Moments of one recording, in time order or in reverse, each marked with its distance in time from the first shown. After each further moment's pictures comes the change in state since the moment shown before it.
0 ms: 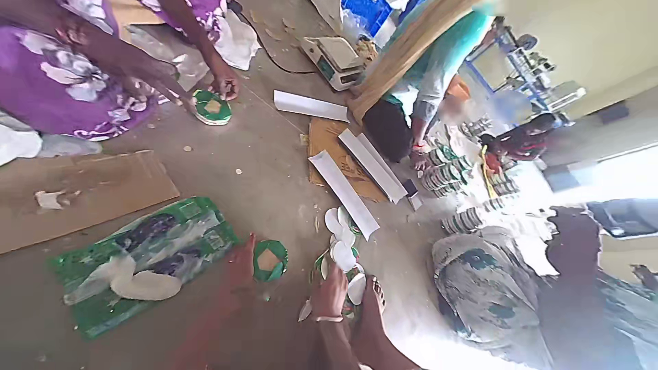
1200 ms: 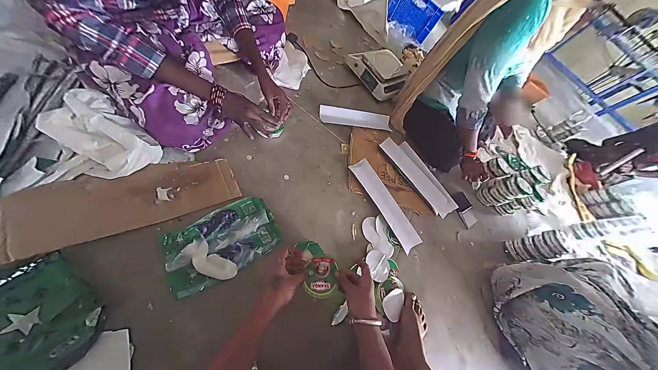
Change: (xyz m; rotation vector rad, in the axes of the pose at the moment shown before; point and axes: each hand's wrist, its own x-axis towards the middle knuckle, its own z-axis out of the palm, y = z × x) left_hand -0.021 0.048 -0.019 -0.758 0.139 -0.261; right_hand 0.001 -0.028 -0.014 0.938 -0.250 0.127
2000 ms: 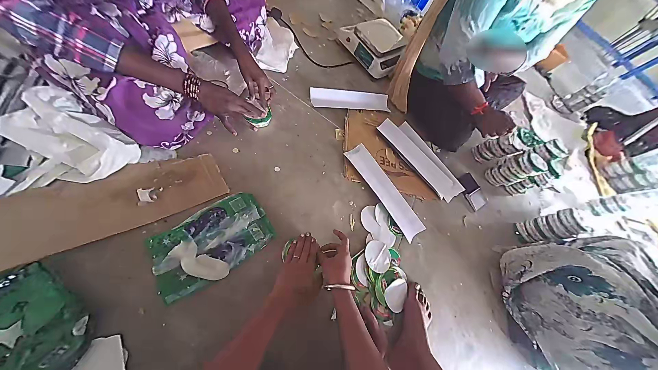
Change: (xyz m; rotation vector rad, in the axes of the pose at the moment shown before) left_hand 0.023 -0.048 0.035 1.162 -0.145 0.520; right_hand 0.050 0.012 0.038 -0.323 -0.009 -0.019
